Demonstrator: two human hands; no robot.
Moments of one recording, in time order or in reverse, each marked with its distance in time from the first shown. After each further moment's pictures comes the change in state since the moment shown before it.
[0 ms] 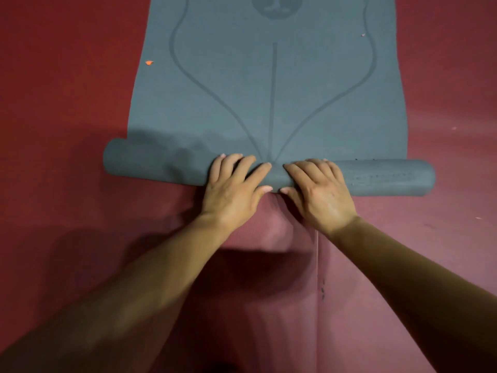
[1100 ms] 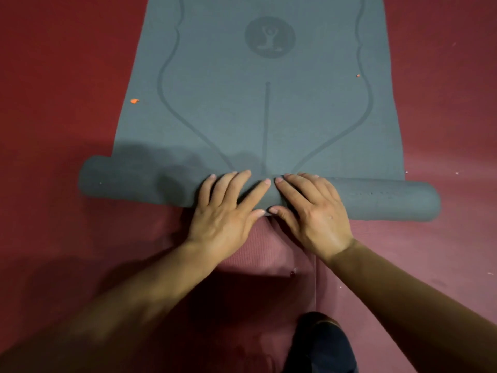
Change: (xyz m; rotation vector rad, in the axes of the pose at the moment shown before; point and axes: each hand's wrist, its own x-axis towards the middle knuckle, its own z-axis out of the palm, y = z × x) left_hand 0.048 -0.018 0.018 0.086 0.077 0.050; right_hand 0.055 0.032 0.018 0.047 0.171 -0.071
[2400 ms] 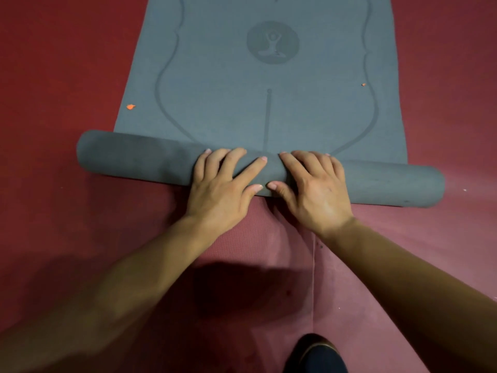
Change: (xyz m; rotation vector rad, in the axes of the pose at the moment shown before) left_hand 0.059 -0.023 0.013 -0.044 -0.011 -0.091; right_hand 0.060 0.024 0.006 -0.075 -0.082 0.135
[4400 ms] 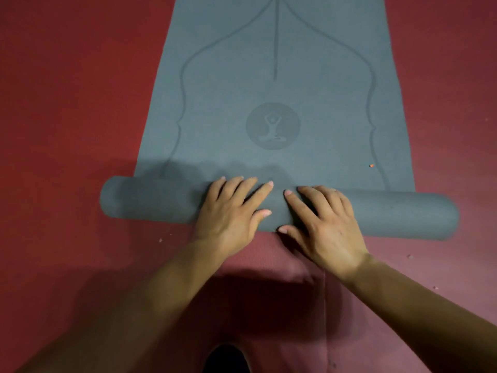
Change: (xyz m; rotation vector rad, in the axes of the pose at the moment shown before) left_hand 0.156 -0.044 0.020 0.070 -0.077 0.107; right_hand 0.118 0.065 0.016 0.028 0.052 -0.105
